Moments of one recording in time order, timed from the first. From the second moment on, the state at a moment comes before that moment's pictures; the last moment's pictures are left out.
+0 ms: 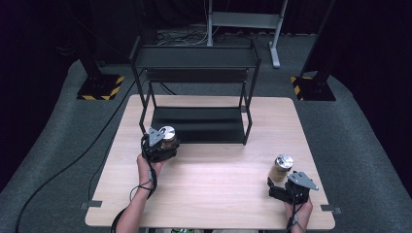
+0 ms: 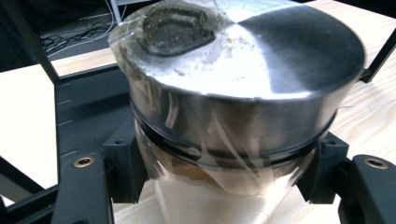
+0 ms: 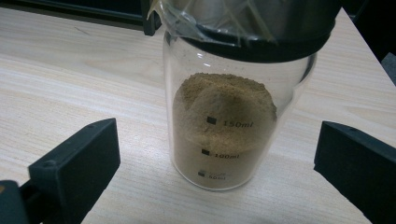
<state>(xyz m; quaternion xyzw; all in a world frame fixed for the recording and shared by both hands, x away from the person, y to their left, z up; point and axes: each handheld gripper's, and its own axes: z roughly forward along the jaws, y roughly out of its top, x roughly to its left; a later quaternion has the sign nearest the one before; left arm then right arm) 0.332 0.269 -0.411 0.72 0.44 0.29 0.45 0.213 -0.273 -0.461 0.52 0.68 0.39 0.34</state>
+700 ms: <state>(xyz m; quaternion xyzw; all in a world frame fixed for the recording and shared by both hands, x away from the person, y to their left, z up) 0.349 0.268 -0.410 0.72 0.44 0.29 0.45 0.213 -0.273 -0.461 0.52 0.68 0.39 0.35</state>
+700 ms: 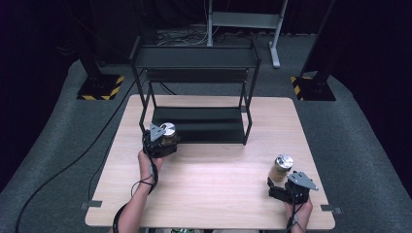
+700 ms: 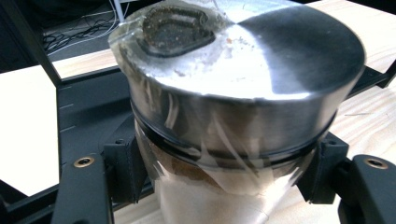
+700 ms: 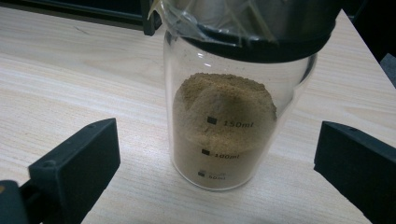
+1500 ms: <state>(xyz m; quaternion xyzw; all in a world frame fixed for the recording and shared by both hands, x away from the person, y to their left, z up) 0.367 0.264 -0.409 0.72 0.45 0.28 0.45 0.213 -0.273 -0.461 0.52 0.68 0.39 0.35</state>
